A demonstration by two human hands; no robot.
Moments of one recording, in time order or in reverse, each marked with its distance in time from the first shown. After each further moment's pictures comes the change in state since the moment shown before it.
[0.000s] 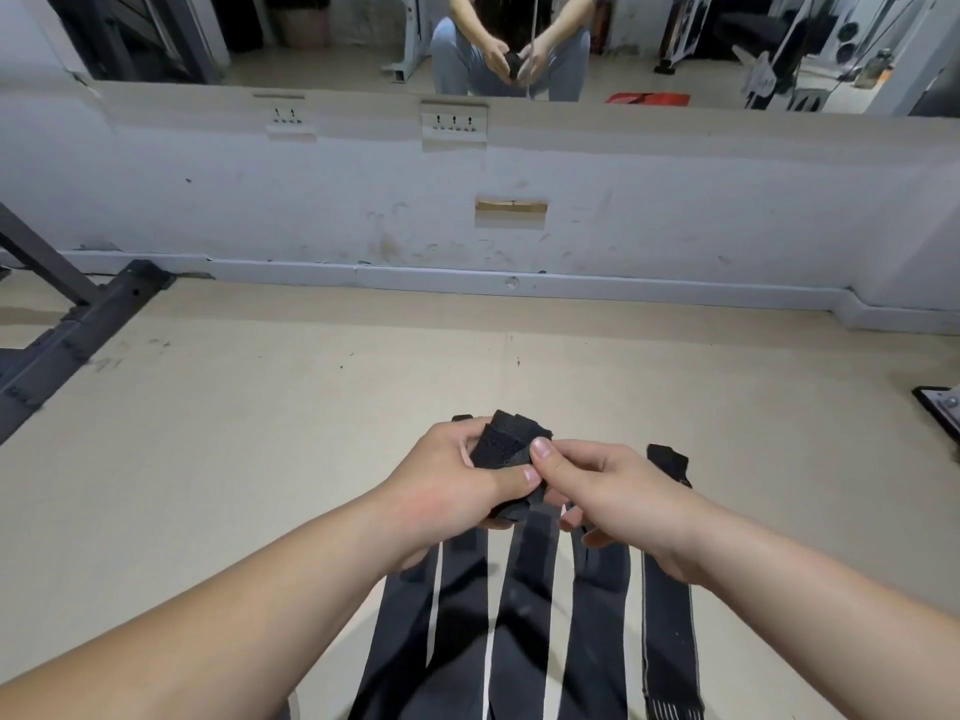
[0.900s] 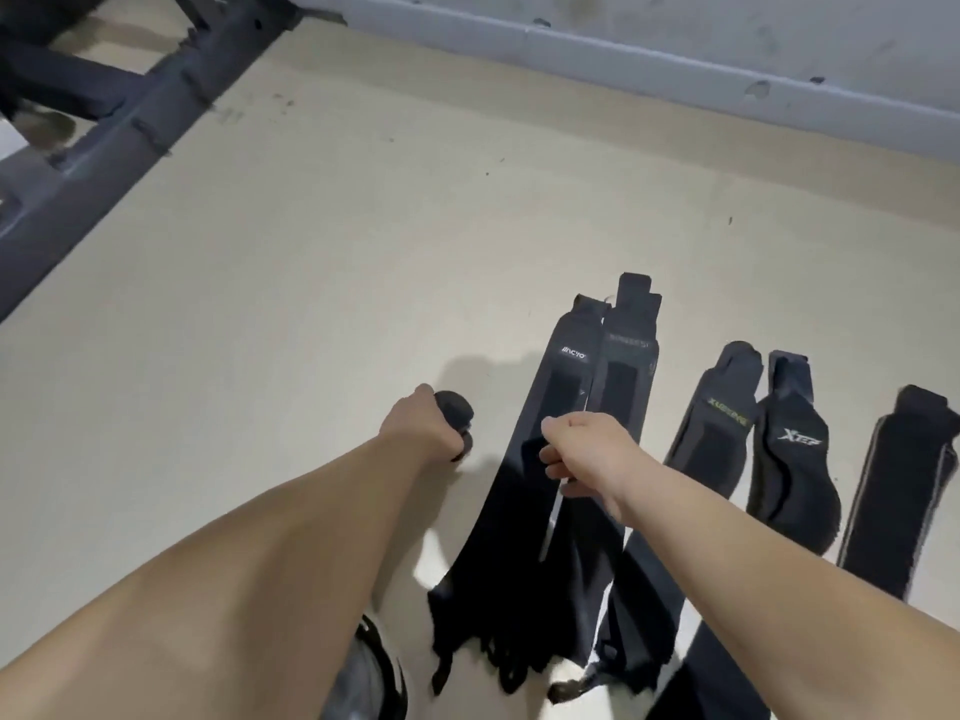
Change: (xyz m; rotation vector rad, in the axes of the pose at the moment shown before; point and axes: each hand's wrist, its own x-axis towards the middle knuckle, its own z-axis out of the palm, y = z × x) left_hand 0.072 -0.322 -0.159 0.496 0.406 -0.720; right_hand 0.199 0.111 0.221 -0.056 -0.147 0.445
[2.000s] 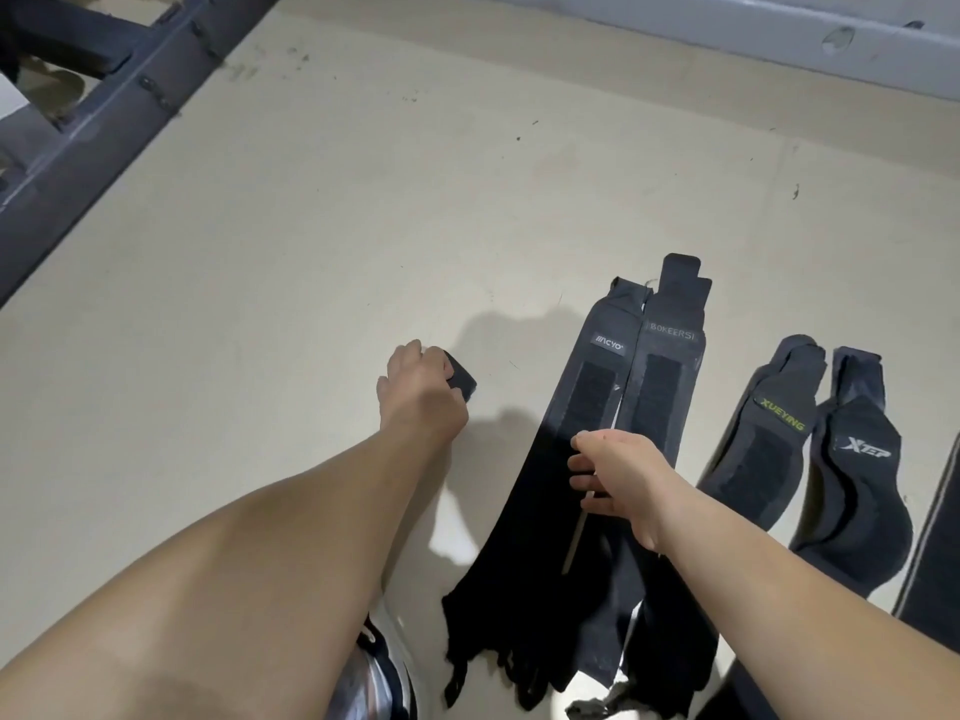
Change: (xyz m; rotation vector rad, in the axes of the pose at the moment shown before) left_hand 0.046 -0.021 0.009 0.072 0.340 0.200; right_hand 0.046 0.026 0.011 0.197 0.002 0.175
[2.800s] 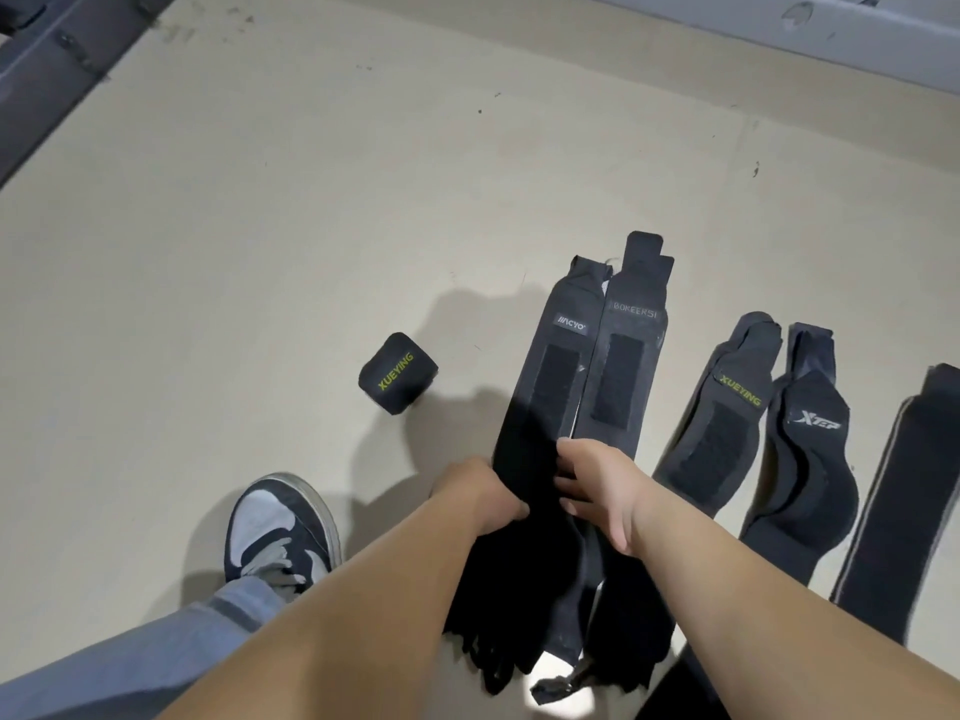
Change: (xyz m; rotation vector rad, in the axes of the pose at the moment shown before) left_hand -0.086 0.048 0.078 -0.166 -0.682 -0.375; right_hand 0.036 0.040 -0.012 0.052 -0.033 0.146
